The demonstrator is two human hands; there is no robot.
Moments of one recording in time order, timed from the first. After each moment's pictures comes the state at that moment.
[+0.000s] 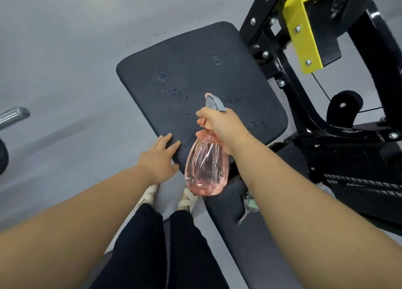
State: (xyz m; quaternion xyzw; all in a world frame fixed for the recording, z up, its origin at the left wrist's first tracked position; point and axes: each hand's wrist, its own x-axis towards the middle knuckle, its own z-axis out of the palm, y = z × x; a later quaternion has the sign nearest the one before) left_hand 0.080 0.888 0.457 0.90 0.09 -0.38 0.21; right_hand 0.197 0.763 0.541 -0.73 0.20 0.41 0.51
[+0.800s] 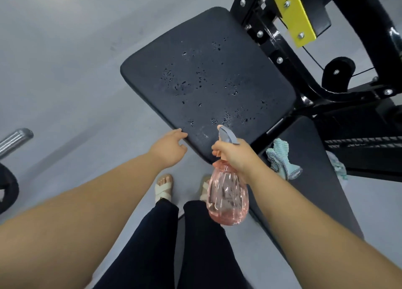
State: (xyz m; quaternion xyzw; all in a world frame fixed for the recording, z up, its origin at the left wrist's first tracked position) left_hand 0.085 0.942 0.465 0.85 0.09 -0.38 0.35; right_hand 0.101 0.775 0.529 -0.73 0.29 0.40 0.48
